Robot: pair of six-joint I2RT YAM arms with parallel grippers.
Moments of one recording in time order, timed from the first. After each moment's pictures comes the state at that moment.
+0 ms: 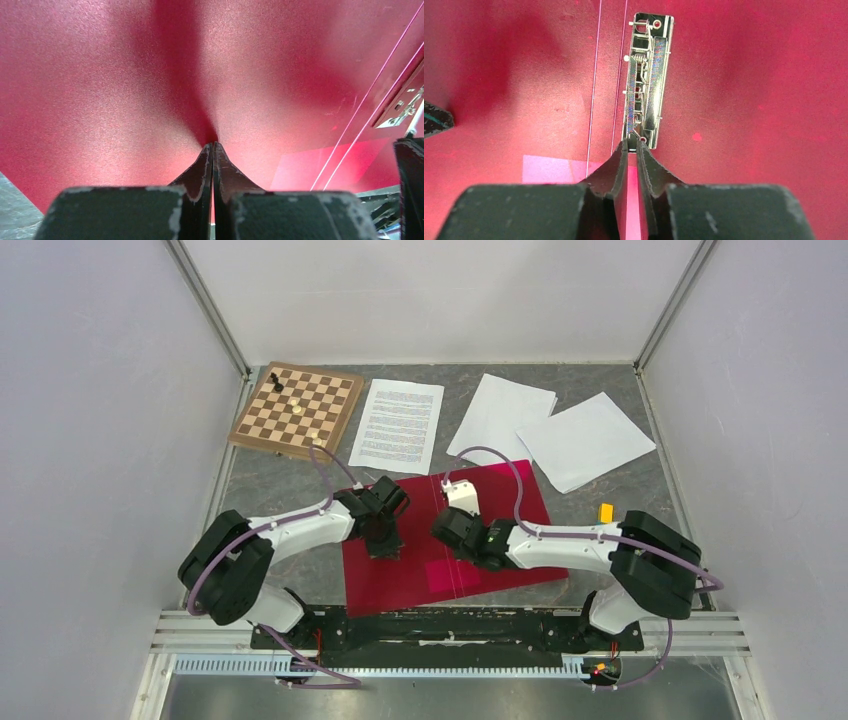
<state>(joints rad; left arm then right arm) -0.72 1.46 0.73 -0.54 0.00 -0.97 1.10 1.54 0.80 -0.31 0.51 0.68</state>
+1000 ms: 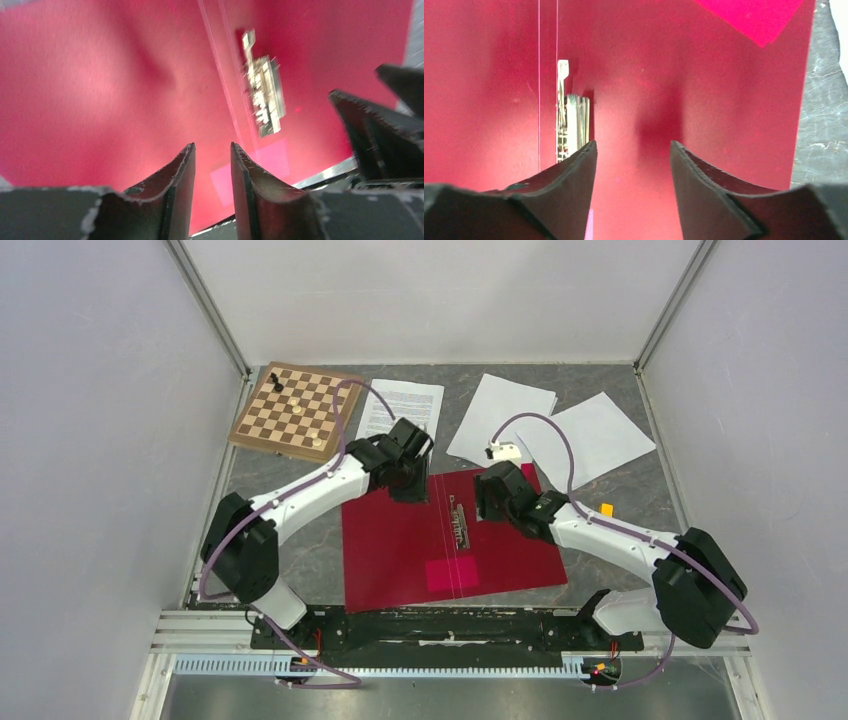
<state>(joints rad) -0.71 1.57 1.19 -0.69 0.00 -0.60 0.77 1.33 0.75 -0.26 0.34 0.48</state>
